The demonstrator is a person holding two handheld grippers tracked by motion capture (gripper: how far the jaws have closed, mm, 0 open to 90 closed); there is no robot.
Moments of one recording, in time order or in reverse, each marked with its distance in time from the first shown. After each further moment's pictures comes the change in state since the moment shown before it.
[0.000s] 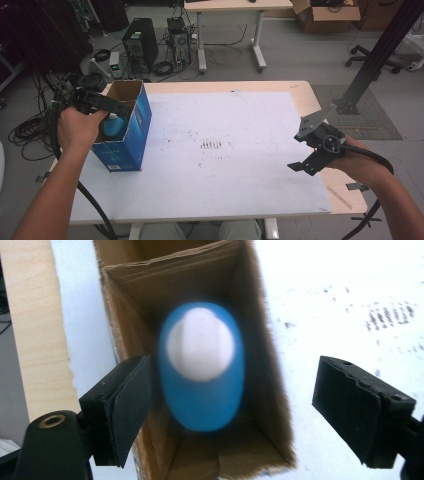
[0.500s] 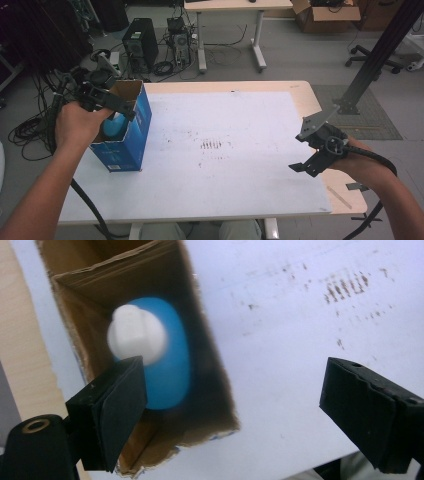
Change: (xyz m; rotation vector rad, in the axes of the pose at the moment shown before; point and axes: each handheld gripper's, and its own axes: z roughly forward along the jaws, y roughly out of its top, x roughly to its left) left arm -0.031 0.003 -0.023 0.051 -0.048 0.101; right arm 0.004 0.000 -0.006 -0.005 -0.009 0.000
